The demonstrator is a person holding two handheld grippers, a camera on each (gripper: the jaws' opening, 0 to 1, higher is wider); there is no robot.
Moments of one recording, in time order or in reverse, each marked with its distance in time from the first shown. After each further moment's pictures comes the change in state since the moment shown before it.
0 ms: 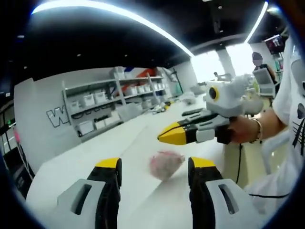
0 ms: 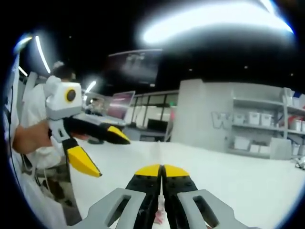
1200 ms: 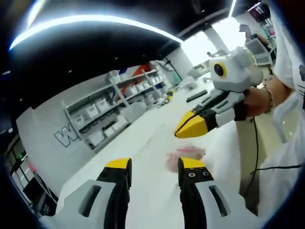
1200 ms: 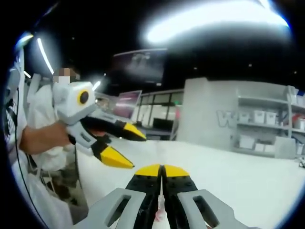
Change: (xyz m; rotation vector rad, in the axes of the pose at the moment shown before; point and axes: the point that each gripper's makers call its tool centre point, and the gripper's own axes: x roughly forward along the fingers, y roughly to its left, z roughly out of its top) left arm 0.004 0.016 -0.003 0.264 0.049 0.055; right arm -0.007 0.021 -0.003 0.006 0.012 0.051
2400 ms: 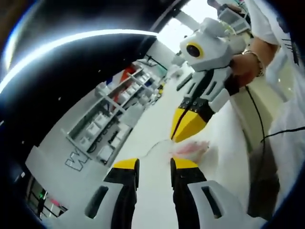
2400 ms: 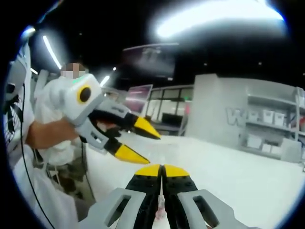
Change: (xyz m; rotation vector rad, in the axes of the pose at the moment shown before) left arm -0.003 -0.012 0.000 0.338 0.035 -0.011; right arm 0.003 0.022 -0.008 -0.027 0.049 0.084
